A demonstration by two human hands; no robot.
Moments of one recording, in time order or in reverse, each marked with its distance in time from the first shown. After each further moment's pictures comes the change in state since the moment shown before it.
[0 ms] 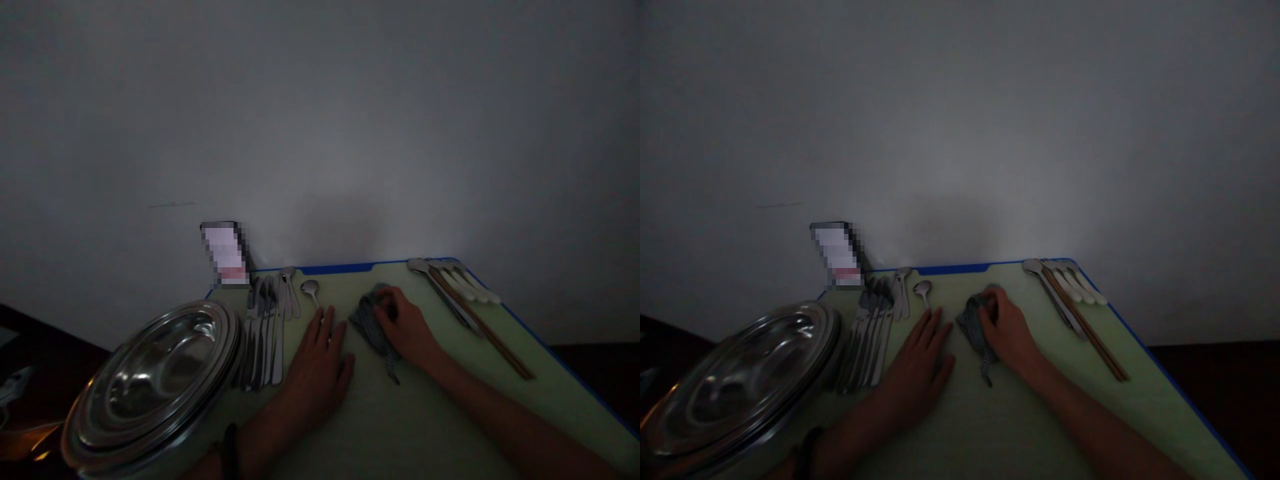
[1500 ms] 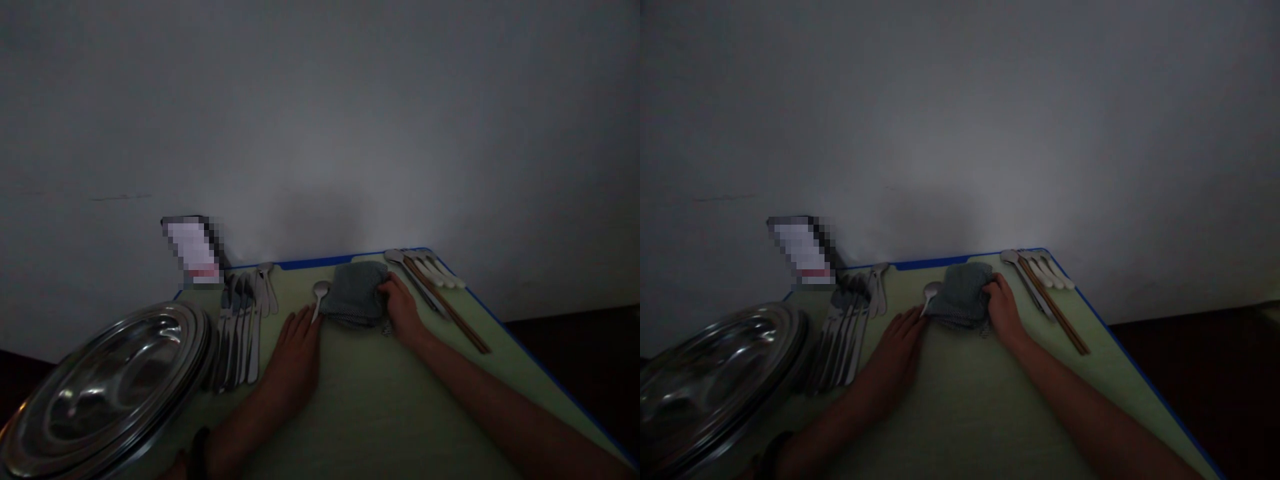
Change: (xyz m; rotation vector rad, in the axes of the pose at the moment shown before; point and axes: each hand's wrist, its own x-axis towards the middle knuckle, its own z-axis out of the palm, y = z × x) left_hand 0.007 -0.012 0.015 0.041 0.032 0.083; right_hand 0.012 0.014 -0.016 0.539 0.267 0.284
